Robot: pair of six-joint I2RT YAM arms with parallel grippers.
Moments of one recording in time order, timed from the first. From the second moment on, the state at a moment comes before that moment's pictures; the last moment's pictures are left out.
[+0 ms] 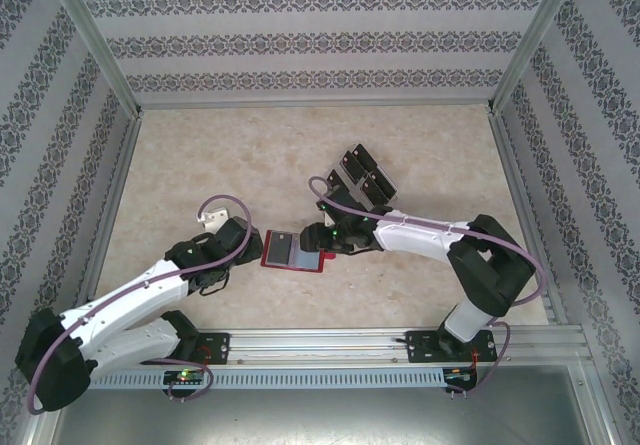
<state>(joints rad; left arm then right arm) -0.70 0.99 0.62 -0.69 -0.45 -0.92 0.80 1.65 0.93 -0.30 -0.27 0.76</state>
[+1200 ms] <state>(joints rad) -0.70 1.02 0.58 -0.63 -0.41 -0.92 0.84 1.73 0.98 -0.25 -0.25 0.76</state>
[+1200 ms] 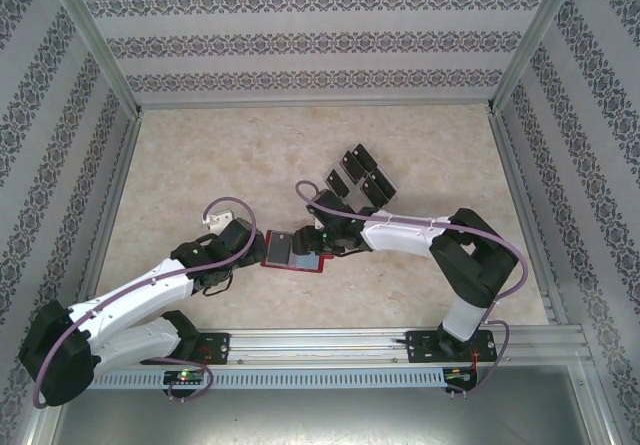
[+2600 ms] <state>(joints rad) -0.70 1.01 0.57 -0.62 -0.40 -0.92 0.83 1.77 0.98 -0.26 -0.22 0.76</state>
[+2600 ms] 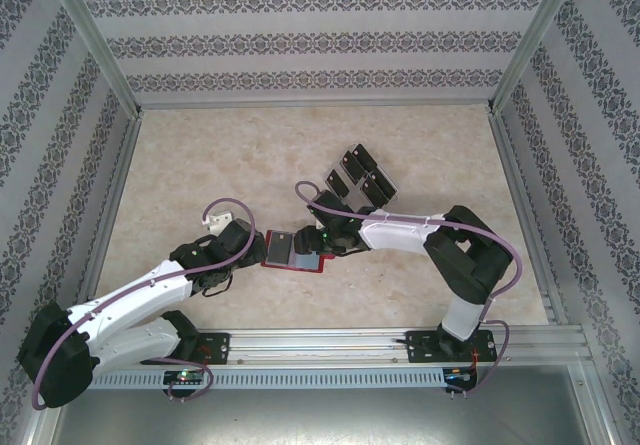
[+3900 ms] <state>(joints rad) -0.70 1.00 0.57 -0.59 -0.39 -0.92 0.90 1.92 1.20 -0.25 -0.32 0.78</state>
